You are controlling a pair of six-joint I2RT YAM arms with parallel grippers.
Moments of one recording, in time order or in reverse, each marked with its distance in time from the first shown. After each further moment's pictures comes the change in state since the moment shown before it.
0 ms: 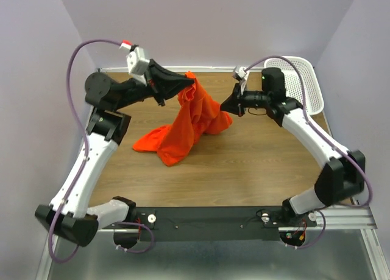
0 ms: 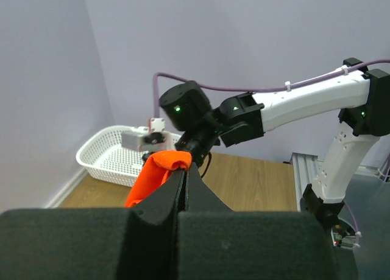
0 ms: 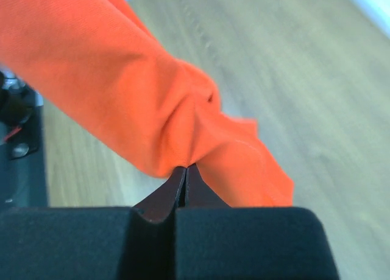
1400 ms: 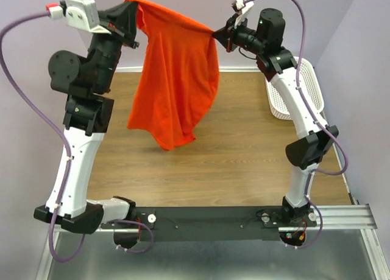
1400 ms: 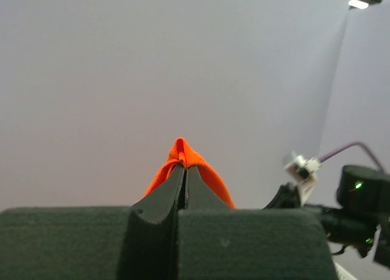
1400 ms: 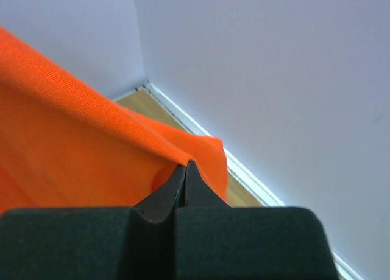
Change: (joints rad) left arm 0.044 0.053 0.427 -0.224 -0.851 0.237; right arm 0.026 0.410 0.978 -0.099 0.419 0.079
